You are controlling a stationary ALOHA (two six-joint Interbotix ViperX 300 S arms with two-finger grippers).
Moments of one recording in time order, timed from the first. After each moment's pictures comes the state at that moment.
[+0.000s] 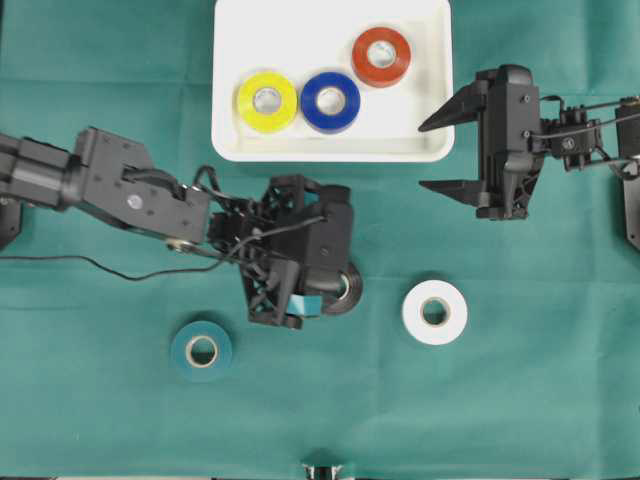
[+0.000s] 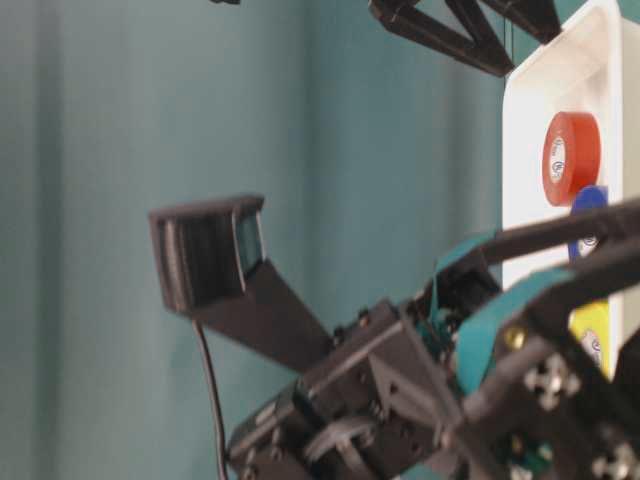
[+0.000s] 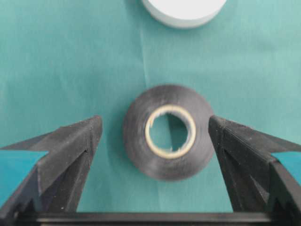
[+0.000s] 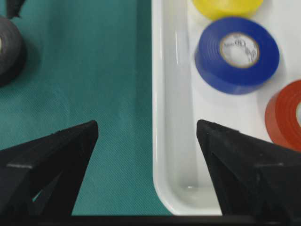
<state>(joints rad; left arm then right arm) -0.17 0.17 0.43 -0.03 0.19 -0.02 -0.14 -0.29 1.03 -0.42 -0.15 0.44</state>
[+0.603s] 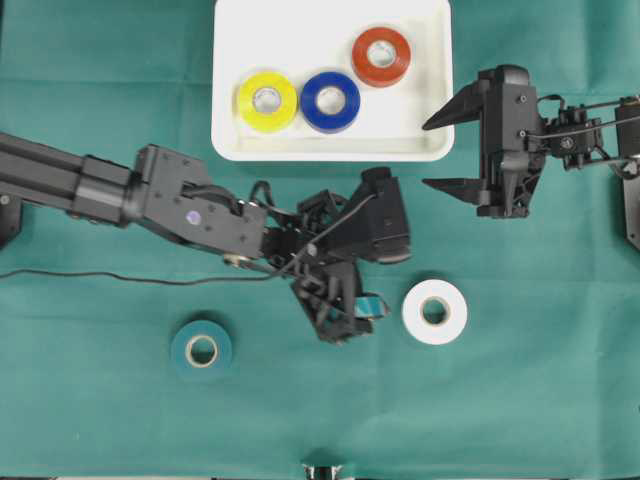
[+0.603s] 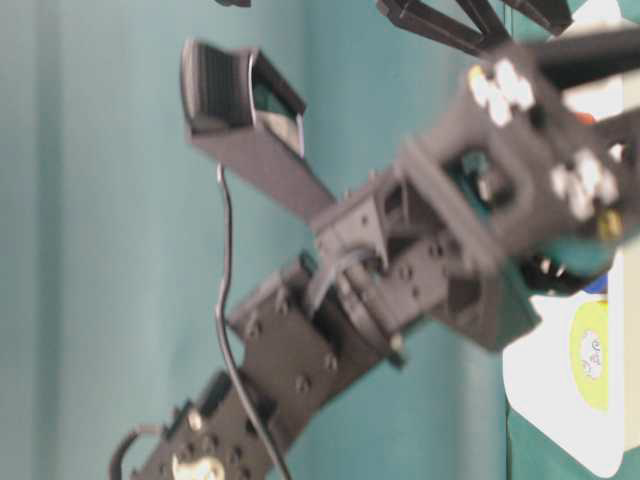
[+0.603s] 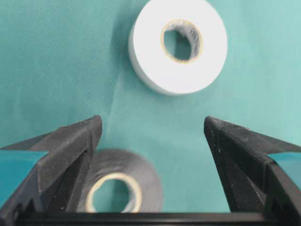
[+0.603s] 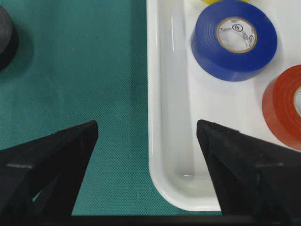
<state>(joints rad) -0.18 0.32 0.20 -0.03 0.27 -0.45 -0.14 -0.29 1.03 -0.42 -0.12 0.44</state>
